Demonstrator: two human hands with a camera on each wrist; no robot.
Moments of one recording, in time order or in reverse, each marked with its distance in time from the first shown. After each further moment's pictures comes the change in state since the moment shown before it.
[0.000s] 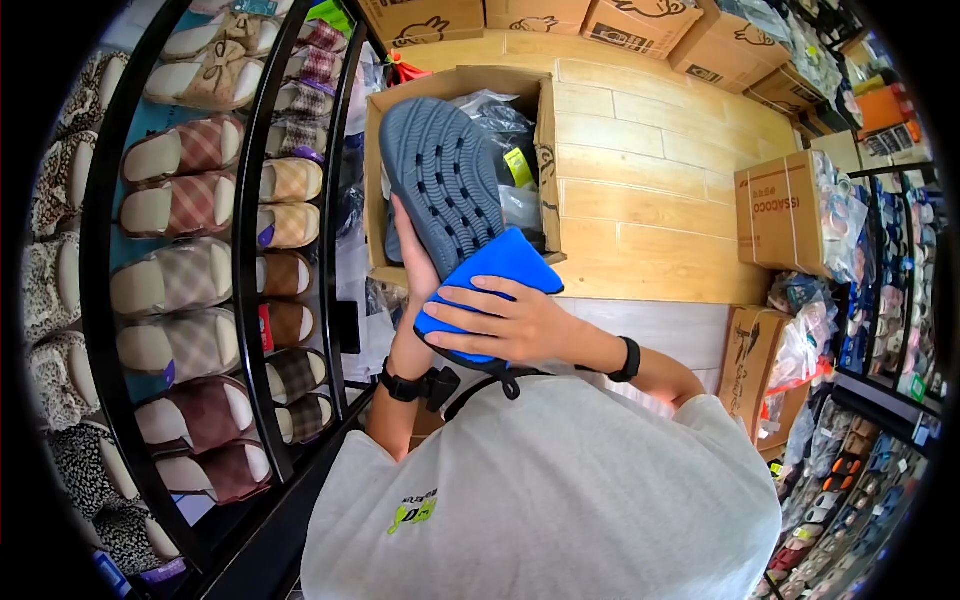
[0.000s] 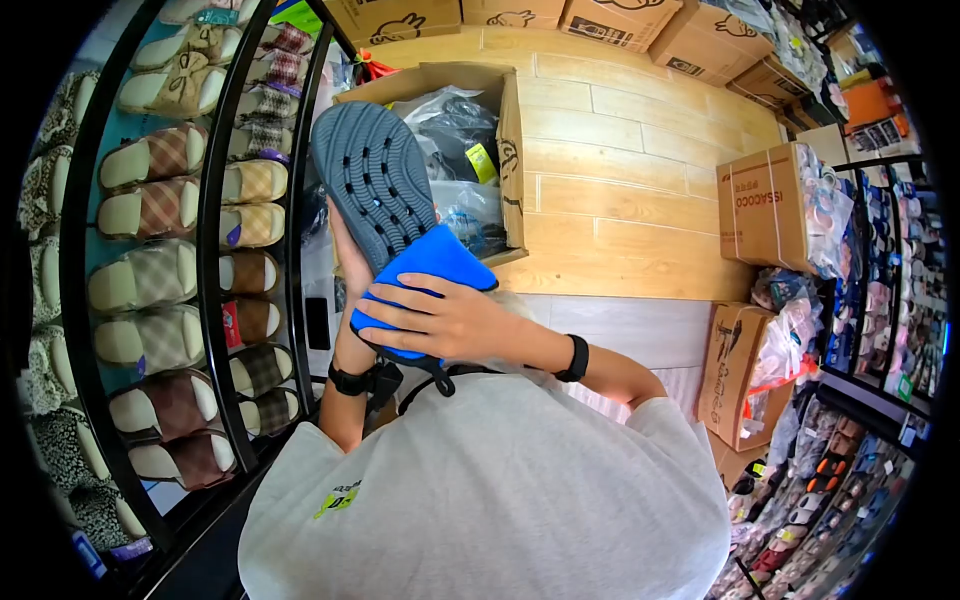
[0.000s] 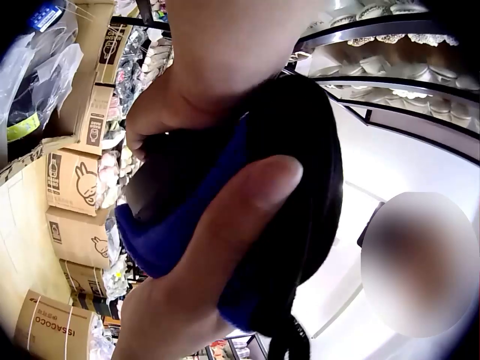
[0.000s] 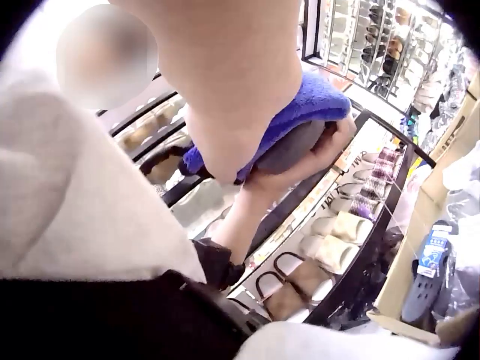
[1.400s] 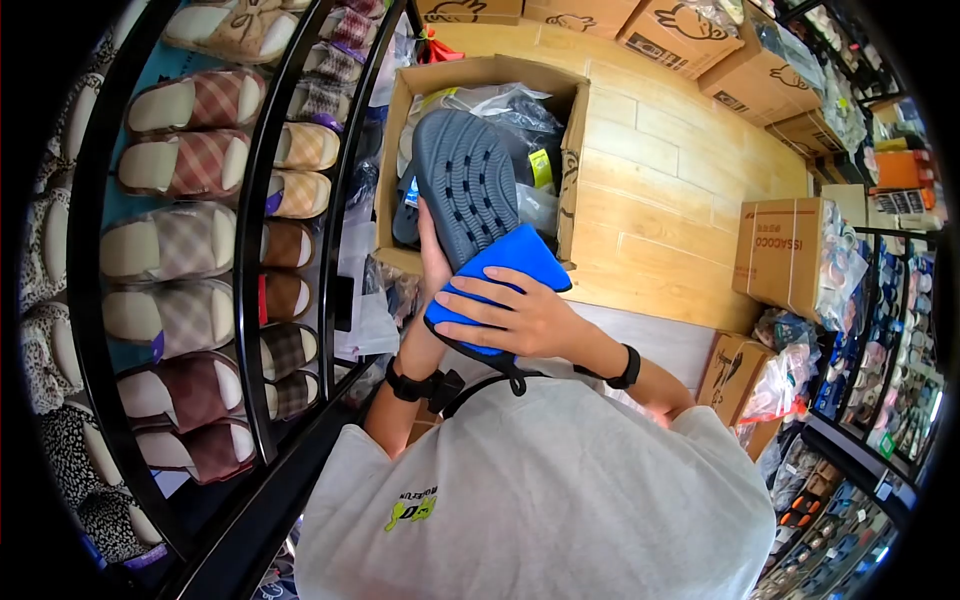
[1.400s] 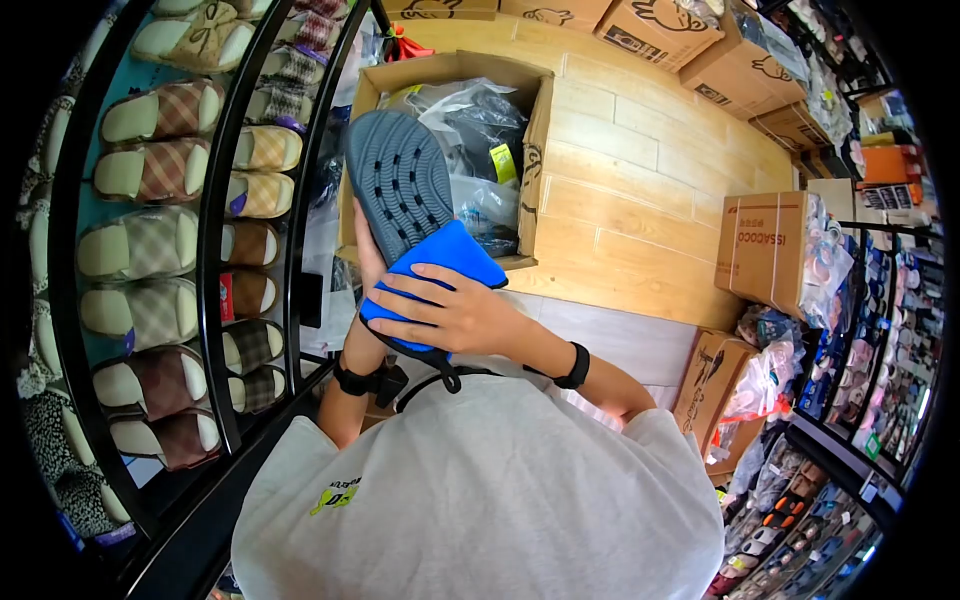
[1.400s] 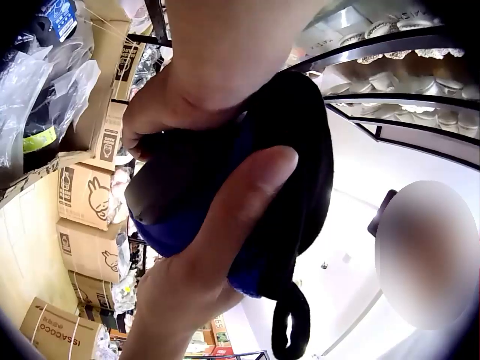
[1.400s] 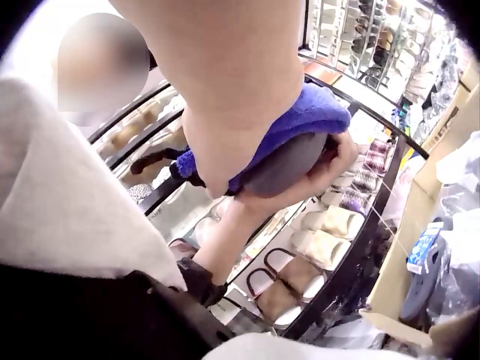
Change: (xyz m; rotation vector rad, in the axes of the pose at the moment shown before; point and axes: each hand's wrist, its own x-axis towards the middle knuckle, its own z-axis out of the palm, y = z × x) left_hand -0.002 0.003 -0.022 -0.038 0.130 0.023; right_hand 0.015 0.022 0.017 0.160 -0.131 -0.084
